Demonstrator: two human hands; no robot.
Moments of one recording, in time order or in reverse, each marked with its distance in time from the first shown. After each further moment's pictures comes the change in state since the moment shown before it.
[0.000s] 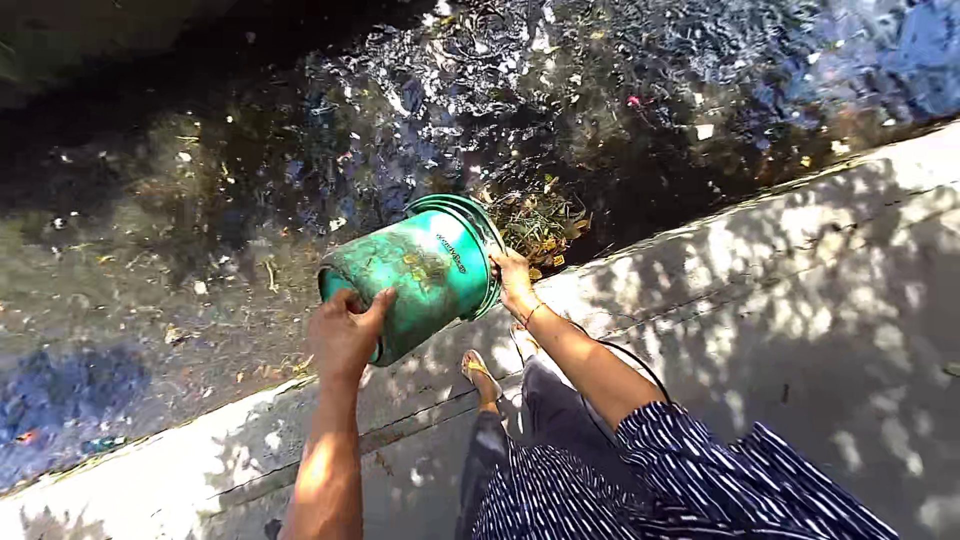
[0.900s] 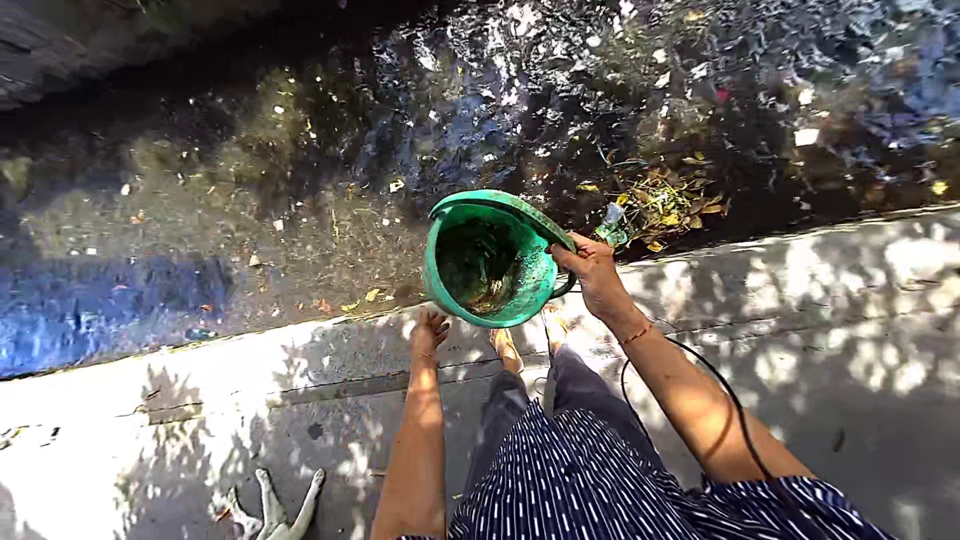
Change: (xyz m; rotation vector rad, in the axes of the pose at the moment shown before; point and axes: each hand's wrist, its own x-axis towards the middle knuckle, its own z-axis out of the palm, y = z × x) left_hand -0.075 -0.135 0.128 -0.986 0.009 -0.840; right_hand -0.089 -0.067 -0.029 -0.434 -0.473 -0.263
